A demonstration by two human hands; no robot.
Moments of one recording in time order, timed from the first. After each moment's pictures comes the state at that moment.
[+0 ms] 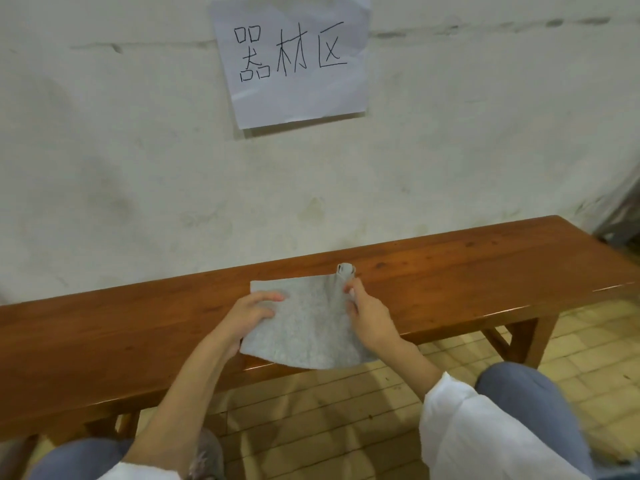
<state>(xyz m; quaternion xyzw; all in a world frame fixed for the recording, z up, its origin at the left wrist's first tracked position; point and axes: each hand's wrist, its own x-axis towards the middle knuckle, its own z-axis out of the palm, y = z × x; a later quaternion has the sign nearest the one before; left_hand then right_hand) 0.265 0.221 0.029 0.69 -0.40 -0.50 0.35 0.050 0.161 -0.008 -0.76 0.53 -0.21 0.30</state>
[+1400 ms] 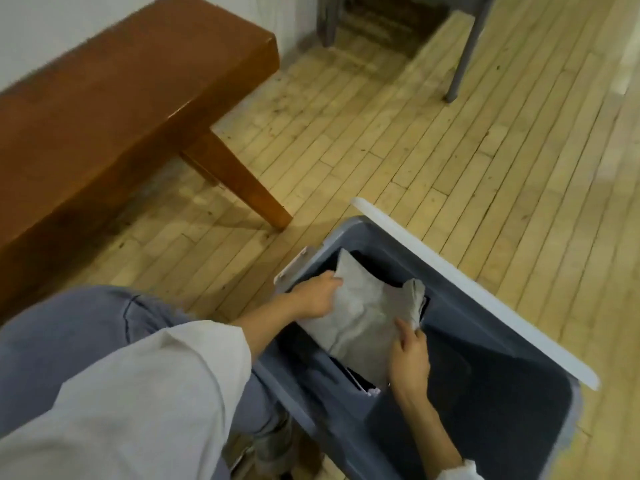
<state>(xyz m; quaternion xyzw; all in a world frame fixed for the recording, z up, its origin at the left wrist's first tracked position) -0.345 0.234 -0.223 0.30 -0.84 -0.36 -0.26 -0.432 0.425 -0.220 -0.15 0.88 -0.31 0.33</state>
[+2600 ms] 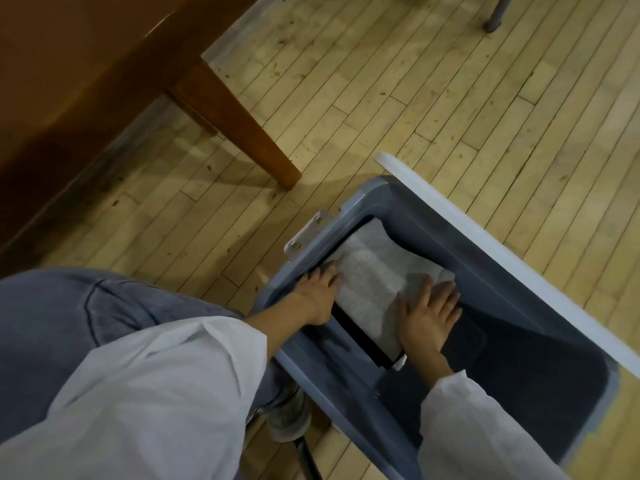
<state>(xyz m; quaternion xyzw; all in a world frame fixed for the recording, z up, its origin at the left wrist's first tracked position) -0.307 0.258 -0.285 0.24 -0.87 -0.22 -0.39 -0.456 0.417 -0.327 -0.27 0.93 0.02 0.25</state>
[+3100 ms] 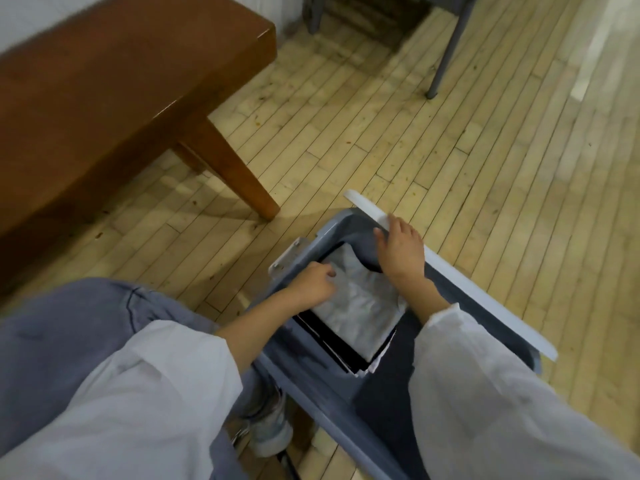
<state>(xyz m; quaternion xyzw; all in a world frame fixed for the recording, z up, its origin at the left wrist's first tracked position) -0.340 0.244 -0.208 0.40 -0.76 -0.49 -0.15 -0.510 0.306 -0.197 -0.42 0.89 -0.11 0.11</state>
